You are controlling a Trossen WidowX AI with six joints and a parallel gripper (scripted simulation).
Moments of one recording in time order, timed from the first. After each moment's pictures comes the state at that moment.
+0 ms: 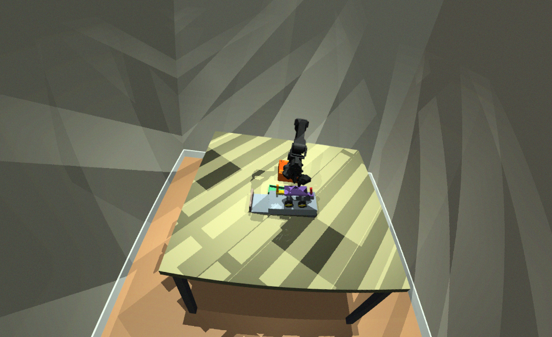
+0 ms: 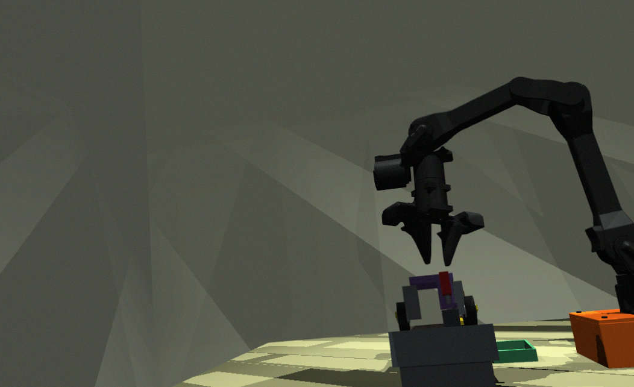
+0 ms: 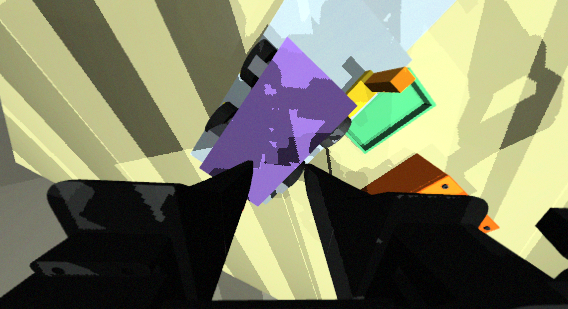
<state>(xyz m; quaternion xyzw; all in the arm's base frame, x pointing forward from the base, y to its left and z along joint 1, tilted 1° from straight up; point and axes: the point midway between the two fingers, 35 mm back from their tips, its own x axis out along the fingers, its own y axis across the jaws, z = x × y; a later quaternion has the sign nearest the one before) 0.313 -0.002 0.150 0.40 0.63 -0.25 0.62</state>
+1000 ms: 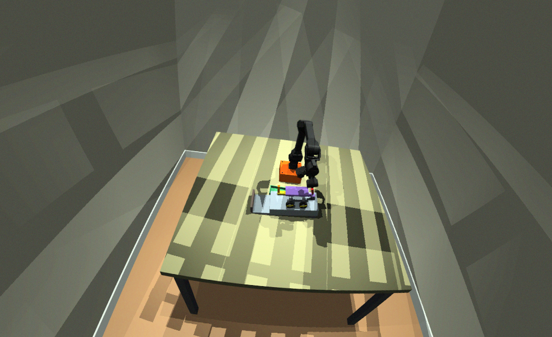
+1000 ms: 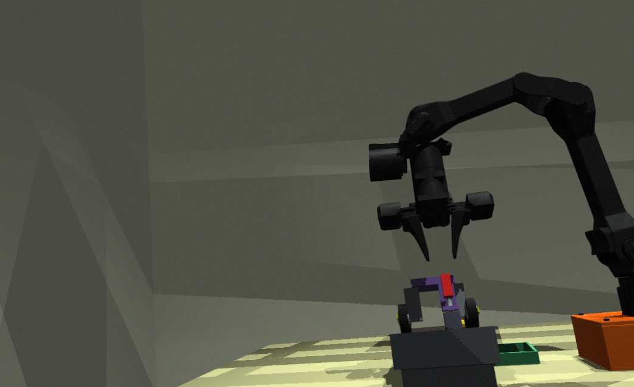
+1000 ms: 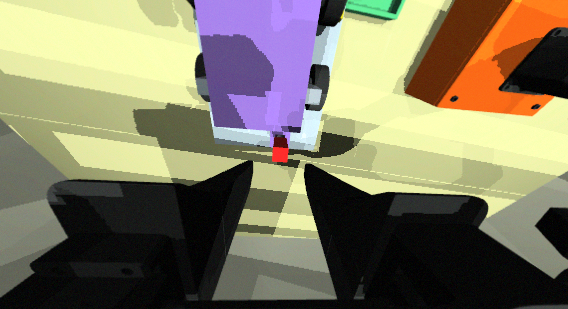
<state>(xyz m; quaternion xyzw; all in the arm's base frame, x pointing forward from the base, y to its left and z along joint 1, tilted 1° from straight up) 0.311 0.075 0.159 0.57 0.56 -0.41 0.44</state>
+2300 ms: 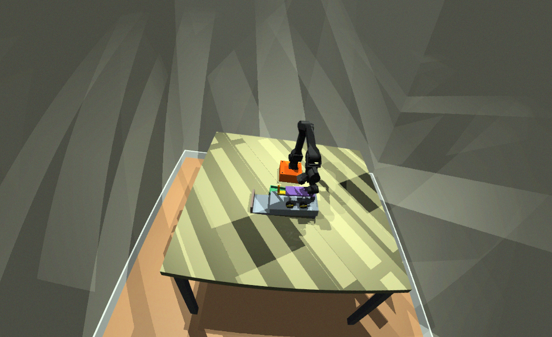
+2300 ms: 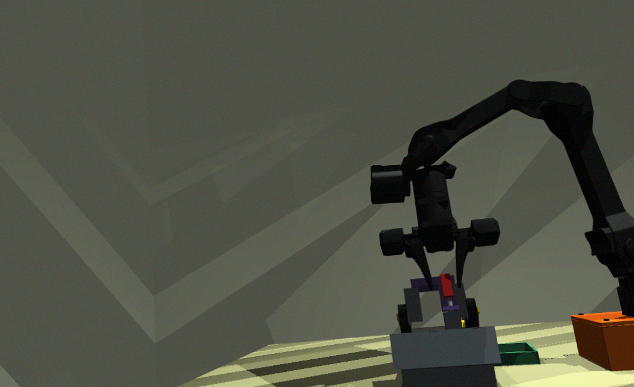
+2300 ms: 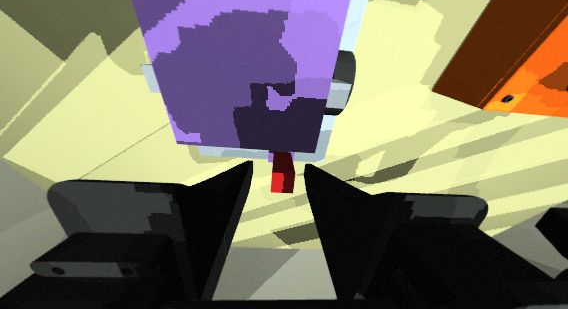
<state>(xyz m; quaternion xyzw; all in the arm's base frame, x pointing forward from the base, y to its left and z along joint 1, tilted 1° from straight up) 0.314 0.090 0.114 0.57 0.56 -0.41 0.44</state>
